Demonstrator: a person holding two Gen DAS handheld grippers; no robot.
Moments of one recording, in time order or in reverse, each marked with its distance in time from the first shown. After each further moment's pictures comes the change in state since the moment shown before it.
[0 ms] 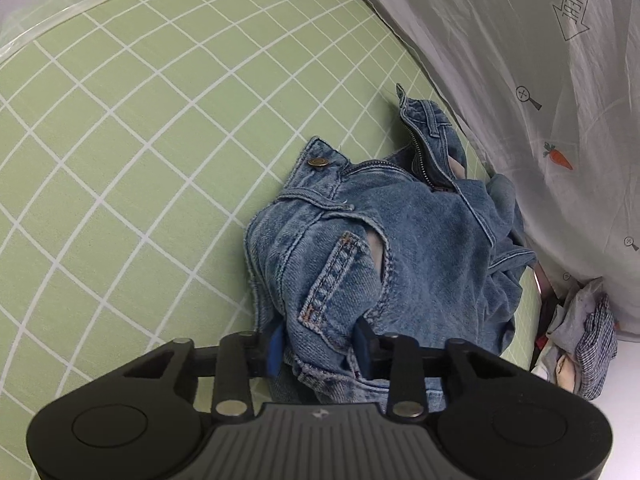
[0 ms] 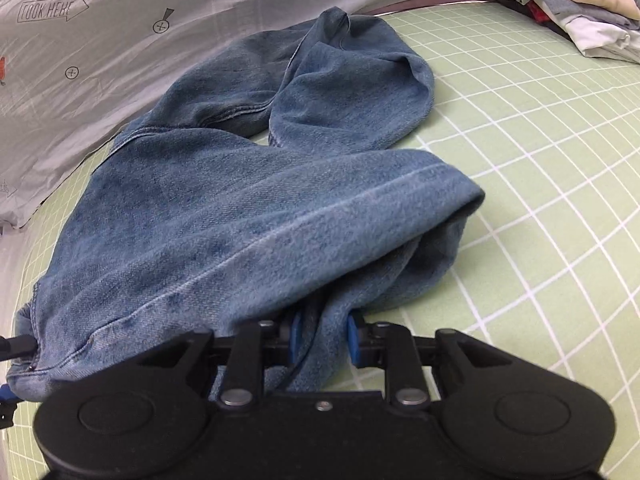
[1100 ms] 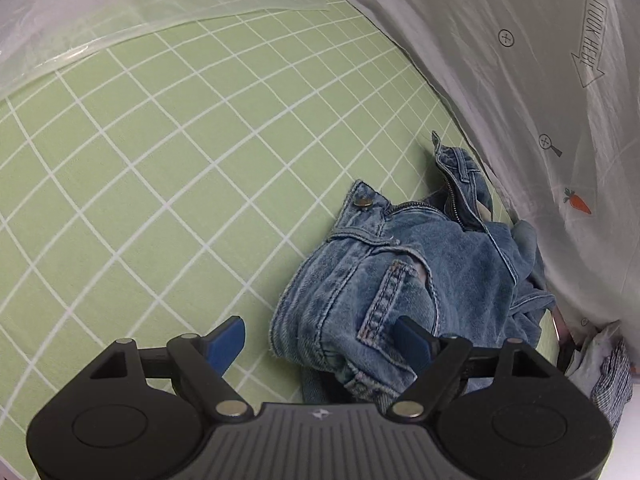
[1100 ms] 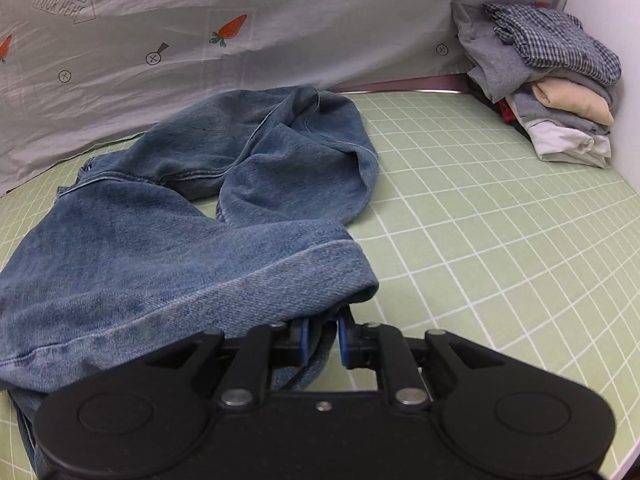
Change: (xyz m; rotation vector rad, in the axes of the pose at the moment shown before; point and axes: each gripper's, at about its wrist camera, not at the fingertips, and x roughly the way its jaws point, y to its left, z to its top) left arm -0.017 0.019 -0.011 -0.093 -0.140 0.086; right arm -0.022 -0.009 0.026 -0.162 -0.151 -0.179
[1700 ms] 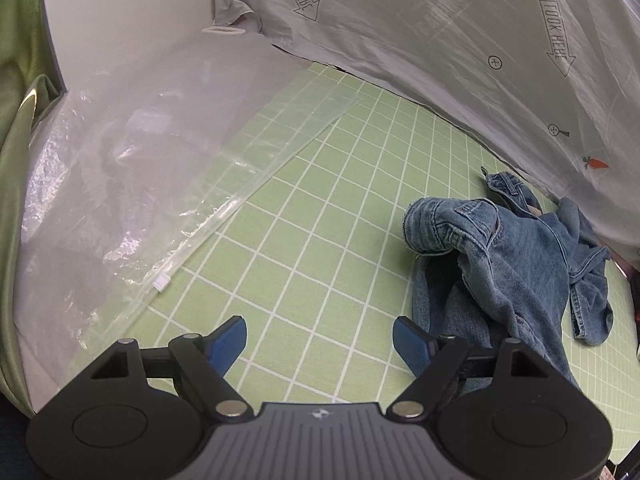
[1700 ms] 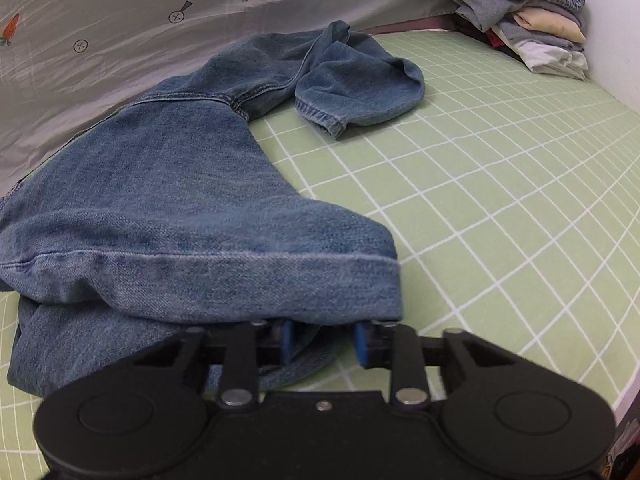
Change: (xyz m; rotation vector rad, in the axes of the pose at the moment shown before) left arm -0.119 0.077 0.029 0.348 -0.157 0.169; right arm -0.033 0.100 -0.098 0.137 0.043 -0.030
